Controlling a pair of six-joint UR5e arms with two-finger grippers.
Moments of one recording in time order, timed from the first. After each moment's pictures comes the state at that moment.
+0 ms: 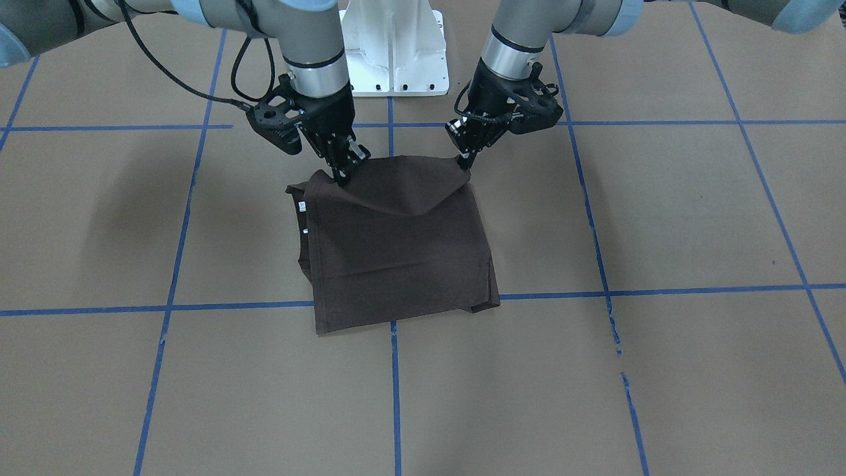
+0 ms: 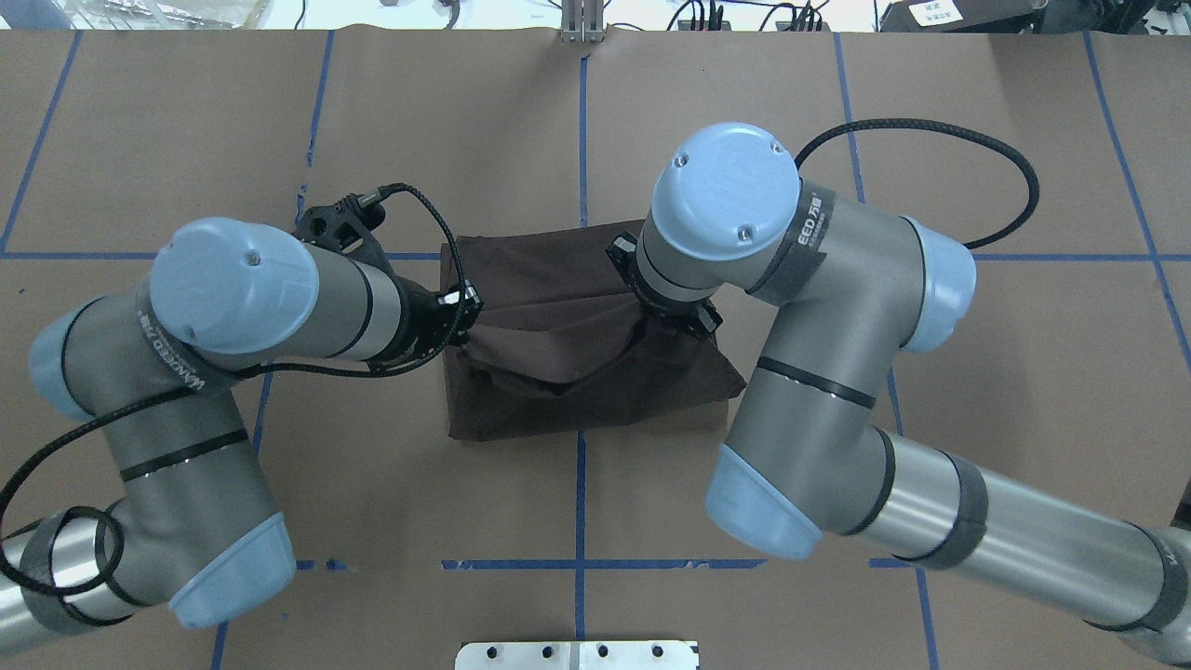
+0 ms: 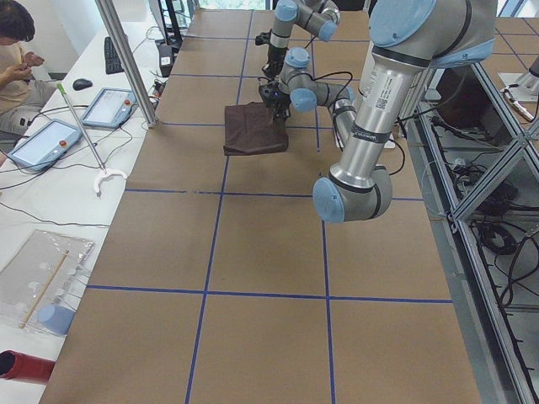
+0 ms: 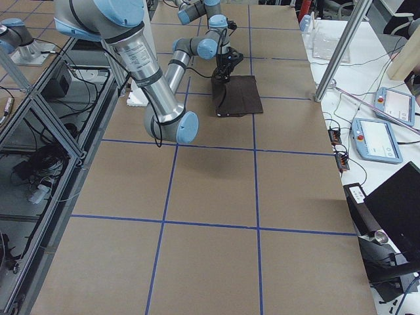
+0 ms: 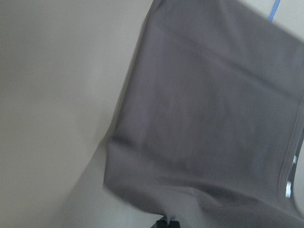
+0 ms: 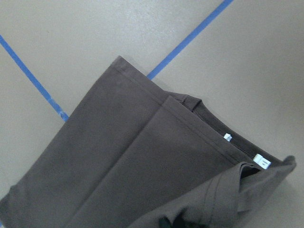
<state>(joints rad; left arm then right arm) -0.55 -2.06 -1.95 -1.75 -1.76 -1.75 0.57 -0.84 1.80 -1.71 1.79 1.95</state>
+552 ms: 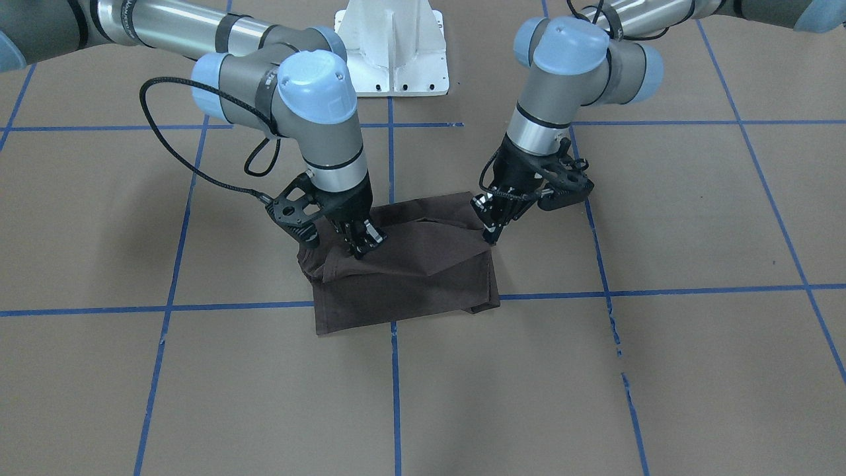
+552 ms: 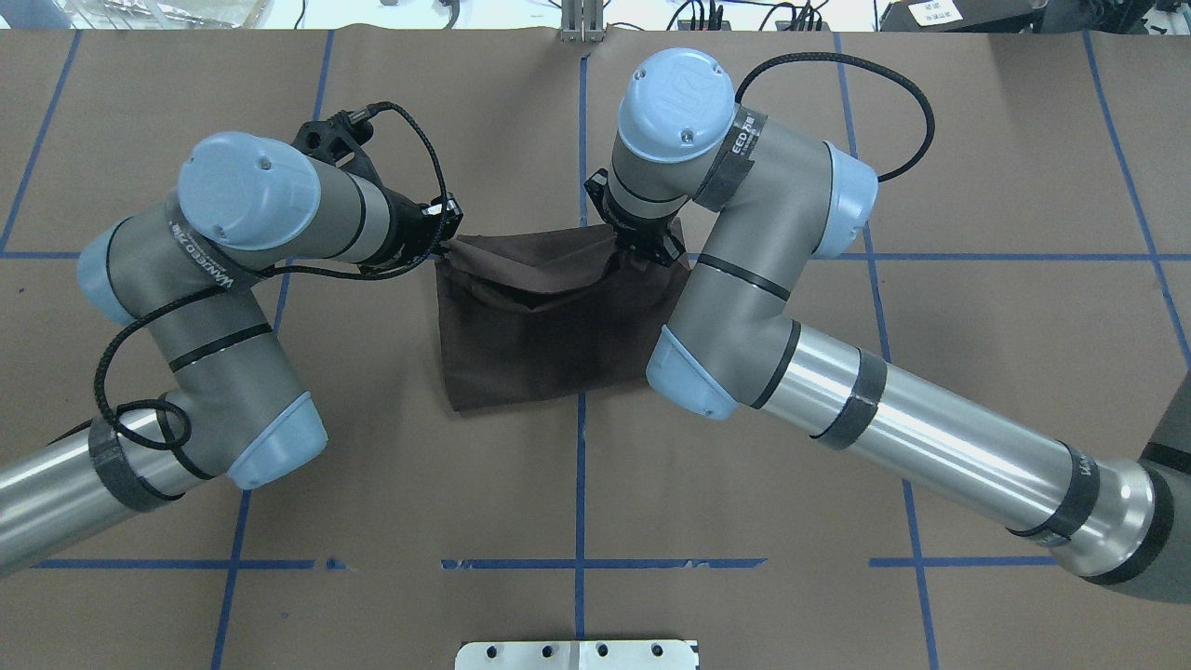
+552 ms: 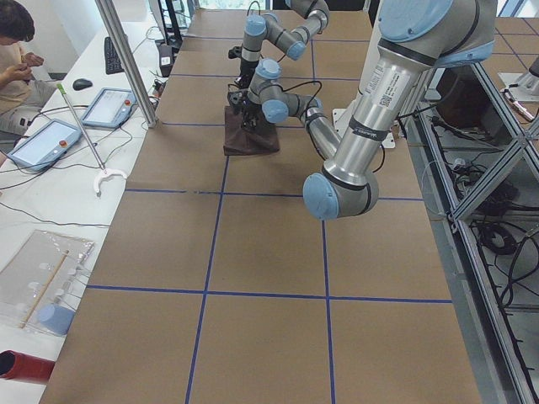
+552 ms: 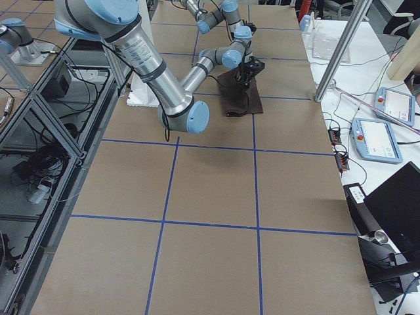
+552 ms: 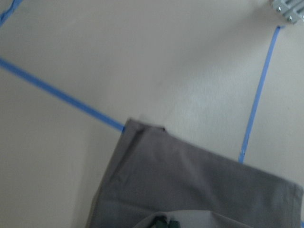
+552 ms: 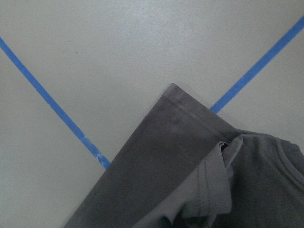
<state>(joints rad) -0.68 -2.12 -1.65 -2.00 -1.75 -1.65 0.66 -0.72 1.42 -1.46 1.85 1.90</state>
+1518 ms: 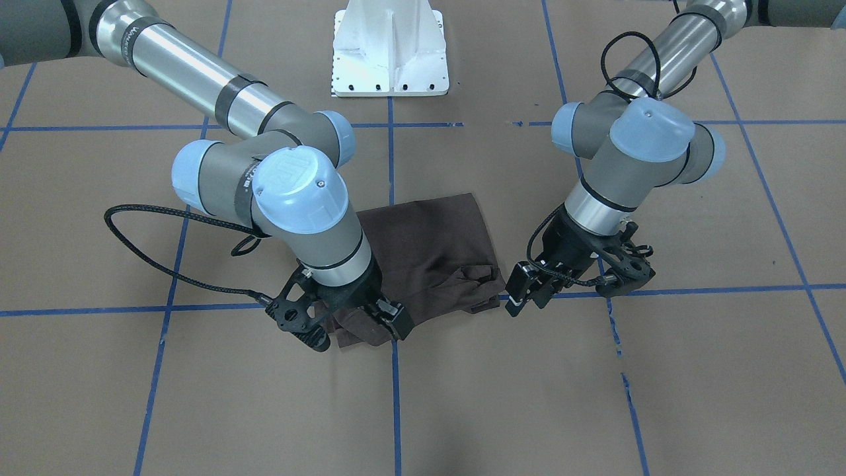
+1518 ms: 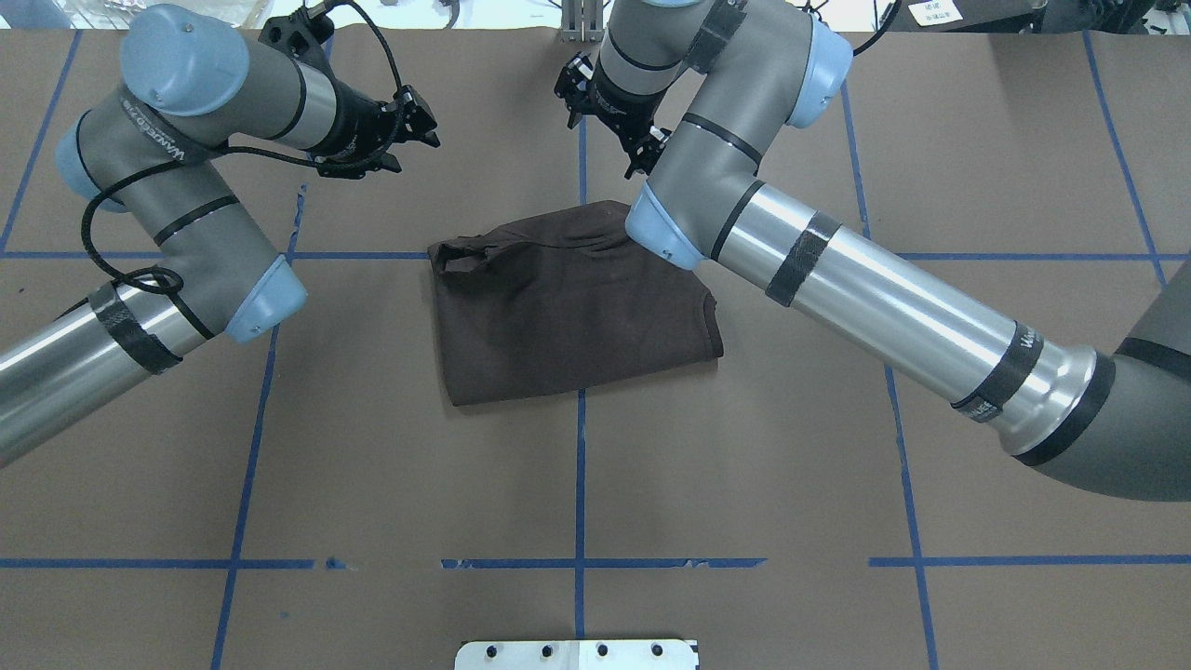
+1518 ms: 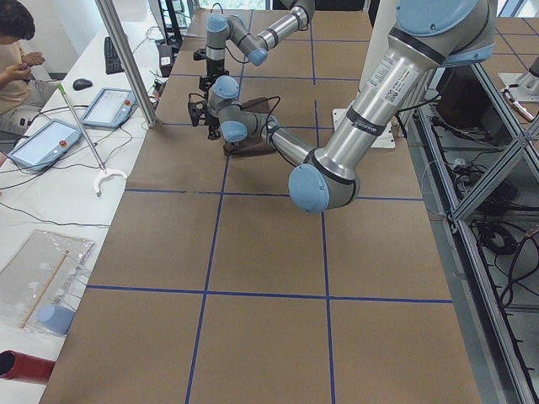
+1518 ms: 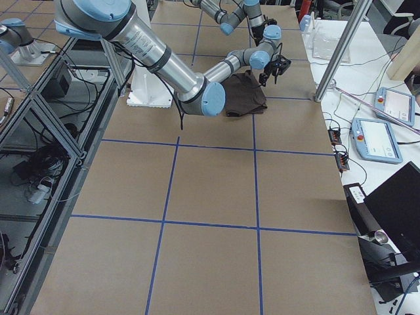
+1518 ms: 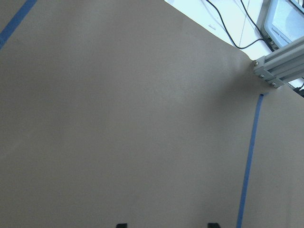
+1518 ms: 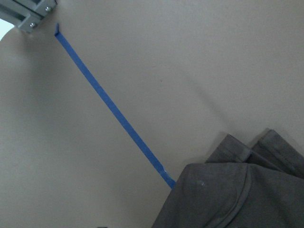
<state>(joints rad) -0.85 -2.17 -1.45 -2.25 -1.95 -1.55 0.77 -0.55 1.11 -1.26 2.02 1.77</state>
